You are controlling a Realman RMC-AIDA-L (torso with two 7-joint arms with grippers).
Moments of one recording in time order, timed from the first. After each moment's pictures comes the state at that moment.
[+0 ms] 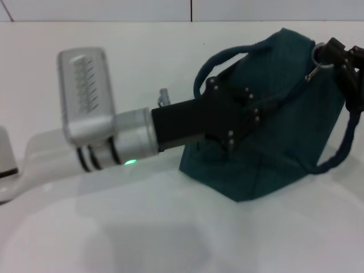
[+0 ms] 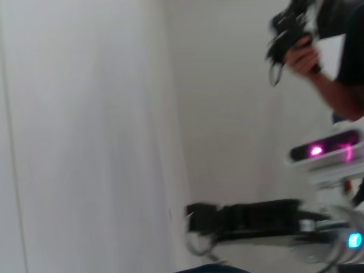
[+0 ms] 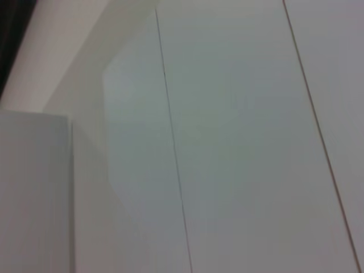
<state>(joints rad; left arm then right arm) -0.77 -2.08 2.67 0.10 -0.28 1.51 -0.47 0.38 2.02 -1.29 -0.36 -0.79 -1.66 0.82</state>
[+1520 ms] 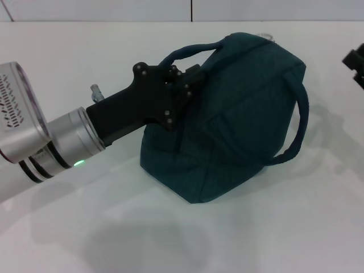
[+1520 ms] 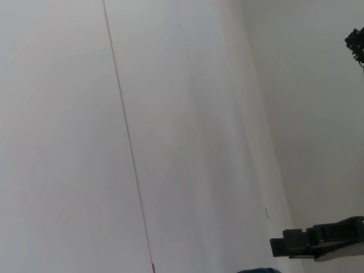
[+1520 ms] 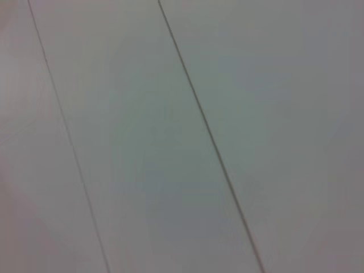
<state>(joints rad) -0.66 -2.08 2.63 -0.06 -0.42 1.64 -0.40 0.34 1.99 -1.26 -0.29 -0.72 -1.54 0.96</state>
